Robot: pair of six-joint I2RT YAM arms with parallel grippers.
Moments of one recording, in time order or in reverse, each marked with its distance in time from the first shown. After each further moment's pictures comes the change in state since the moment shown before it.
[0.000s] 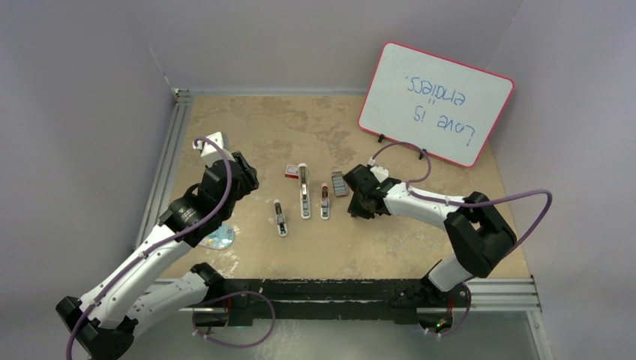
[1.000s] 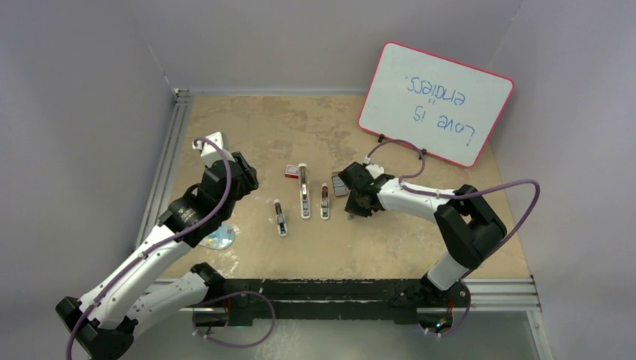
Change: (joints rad) left arm 0.000 -0.002 0.000 0.000 0.000 0.000; right arm 0.000 0.075 0.046 -0.017 -0.009 -0.005
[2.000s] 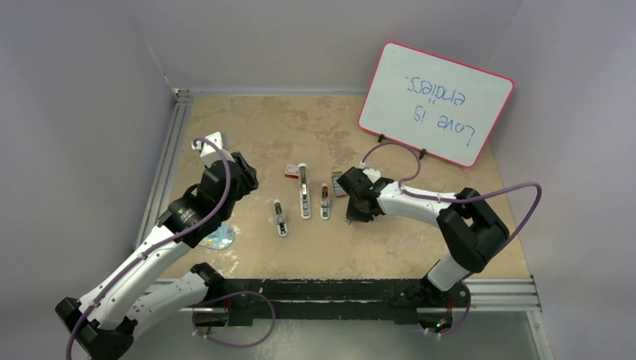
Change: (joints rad) left arm 0.000 -0.005 0.000 0.000 0.000 -0.001; right arm 0.038 -0.023 -0.019 -0.039 -0.013 -0.077
